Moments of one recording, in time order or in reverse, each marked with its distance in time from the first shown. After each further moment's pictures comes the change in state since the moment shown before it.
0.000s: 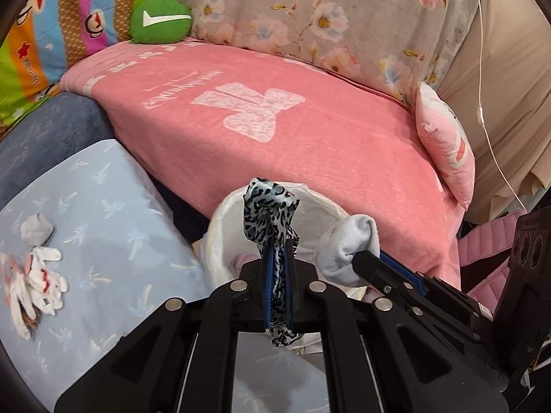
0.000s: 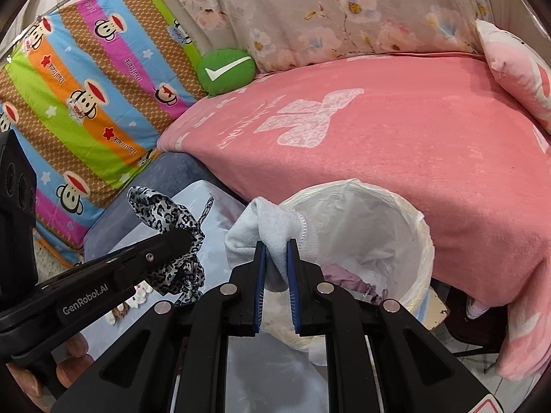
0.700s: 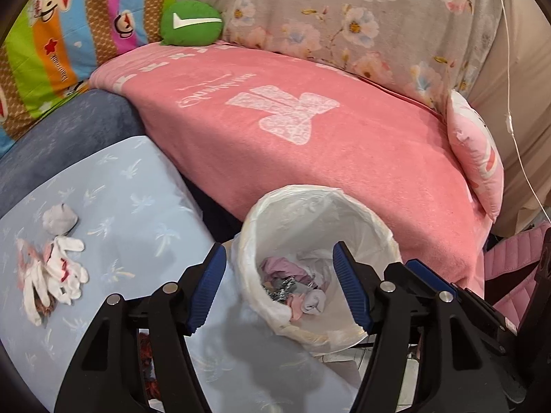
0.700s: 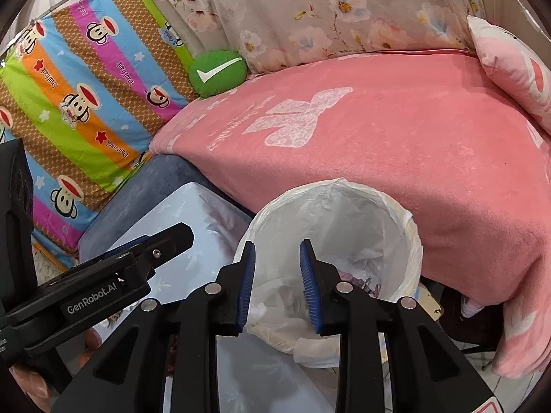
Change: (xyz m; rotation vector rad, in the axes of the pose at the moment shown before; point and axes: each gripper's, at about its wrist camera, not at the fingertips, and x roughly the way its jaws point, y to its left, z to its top) left arm -0.003 0.017 -0.008 -0.058 -0.033 0.153; right arm 0.006 -0.010 0.000 -0.012 0.014 0.005
